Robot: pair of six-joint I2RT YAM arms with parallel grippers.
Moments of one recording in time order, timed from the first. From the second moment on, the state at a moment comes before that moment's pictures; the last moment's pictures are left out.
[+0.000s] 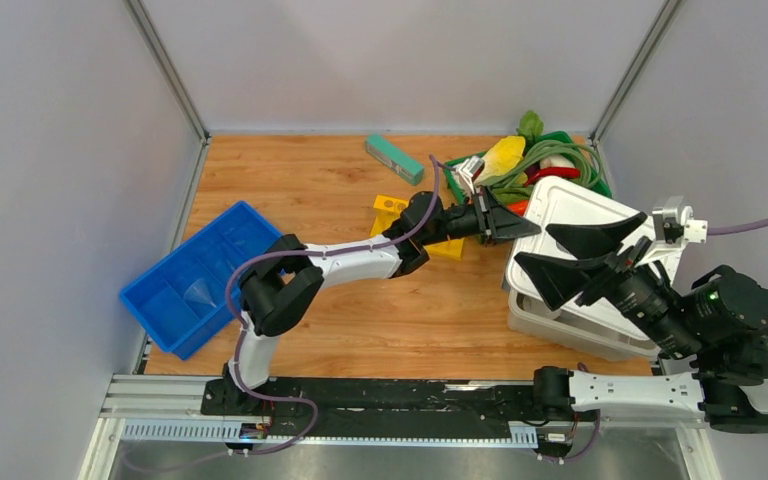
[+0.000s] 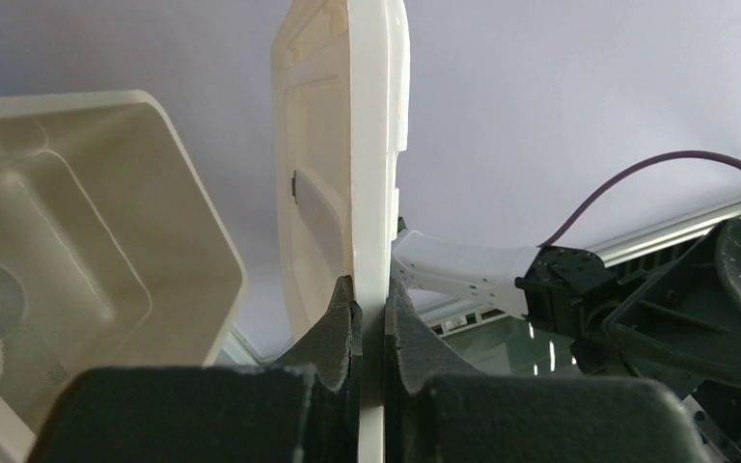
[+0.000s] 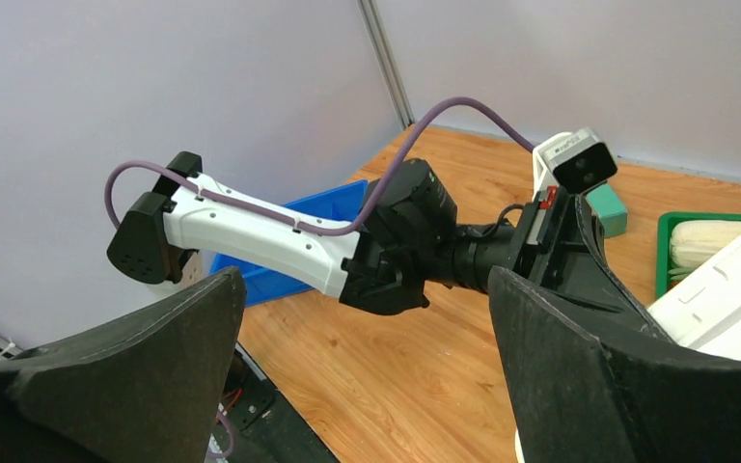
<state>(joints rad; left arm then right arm) -0.98 2.00 1.43 0.86 0.46 -1.41 1.42 0.51 1.29 -0.60 0.65 0.26</state>
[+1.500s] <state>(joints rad) -1.01 2.20 1.48 0.71 0.42 -1.23 1.42 0.47 1.31 -0.66 0.74 0.27</state>
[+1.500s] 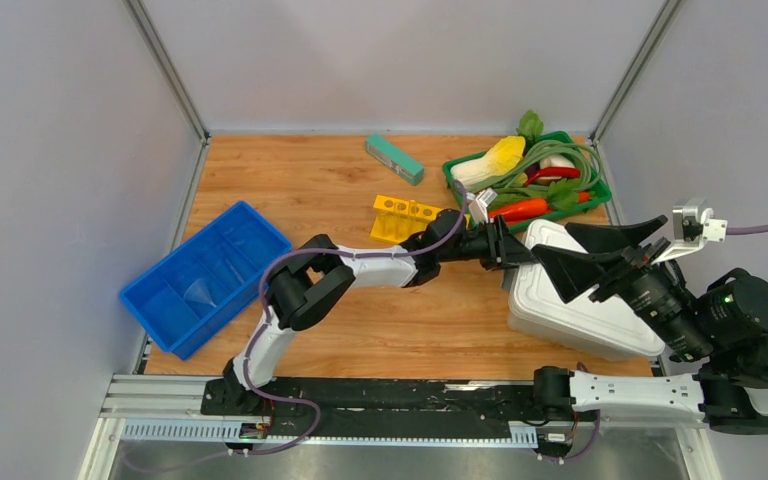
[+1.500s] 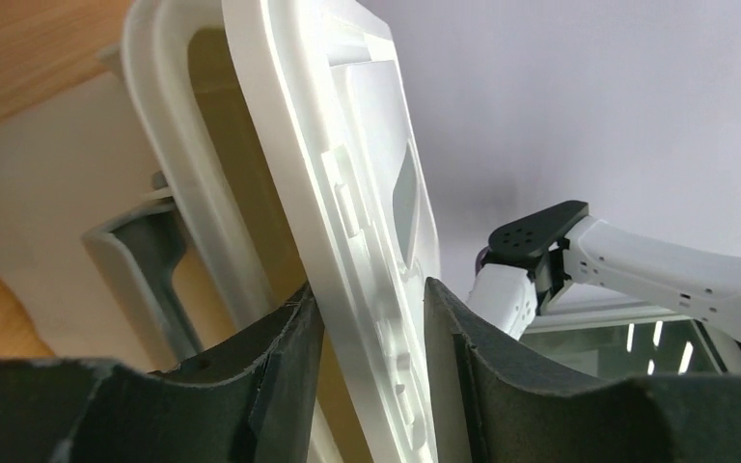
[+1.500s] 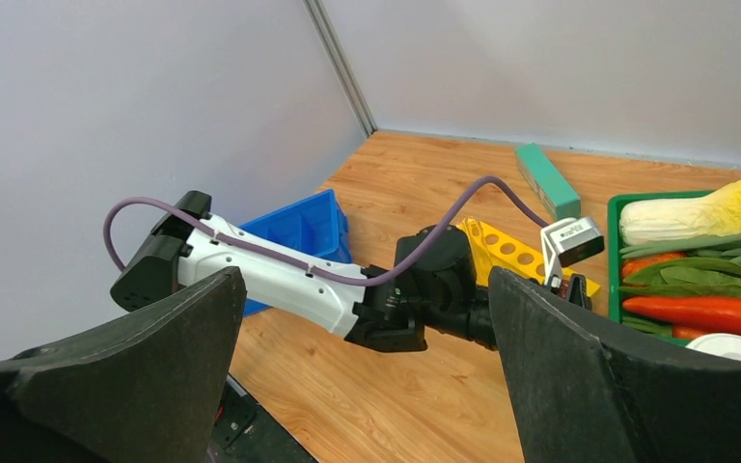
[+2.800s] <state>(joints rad) -0.99 1.84 1.31 0.12 0.23 -0.75 1.34 0.76 1.30 -1.15 1.23 0.65</state>
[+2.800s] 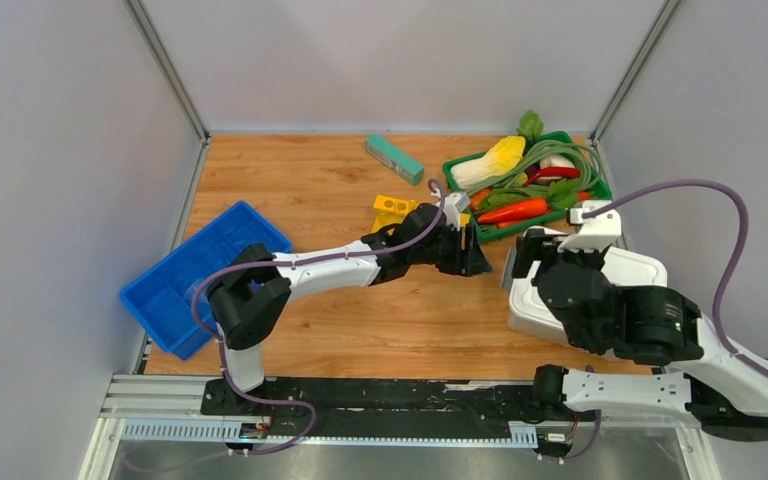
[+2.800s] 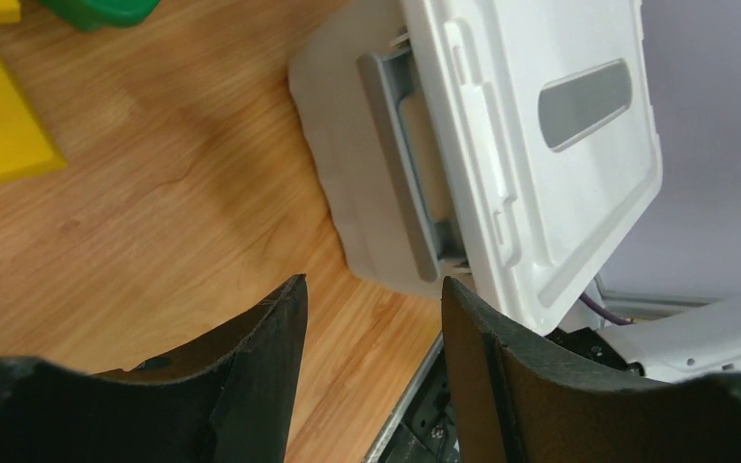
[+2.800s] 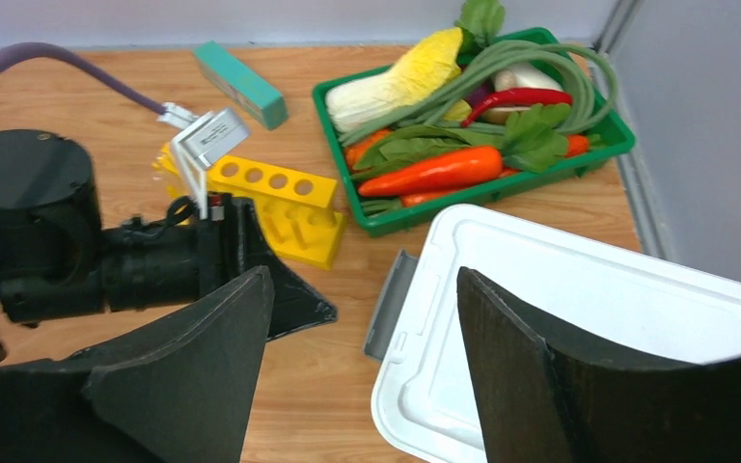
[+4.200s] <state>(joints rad) -1.04 2.01 1.52 0.08 0.36 -0.55 -0.04 0.76 0.87 -0.90 0.15 0.53</state>
